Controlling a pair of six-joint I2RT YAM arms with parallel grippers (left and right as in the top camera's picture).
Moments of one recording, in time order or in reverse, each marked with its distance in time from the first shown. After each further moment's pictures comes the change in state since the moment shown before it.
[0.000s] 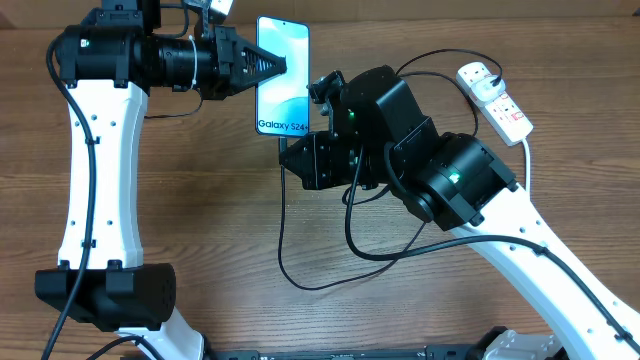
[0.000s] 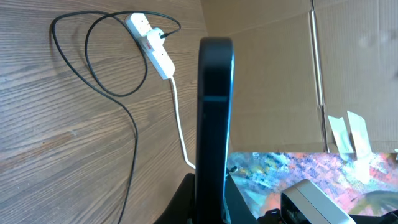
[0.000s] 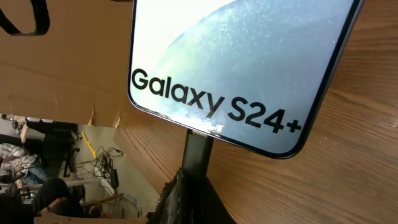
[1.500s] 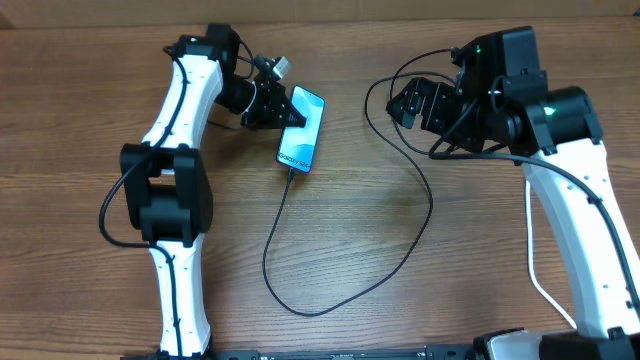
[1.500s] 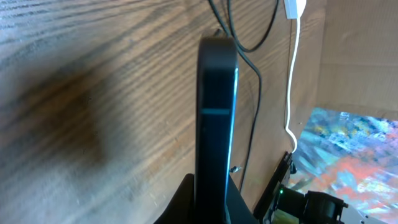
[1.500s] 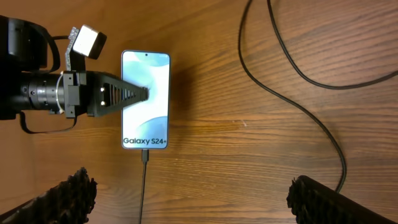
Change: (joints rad) left arm -0.070 0.552 0.000 0.007 -0.195 0.400; right arm -0.510 0.039 -0.027 -0.246 0.064 -0.139
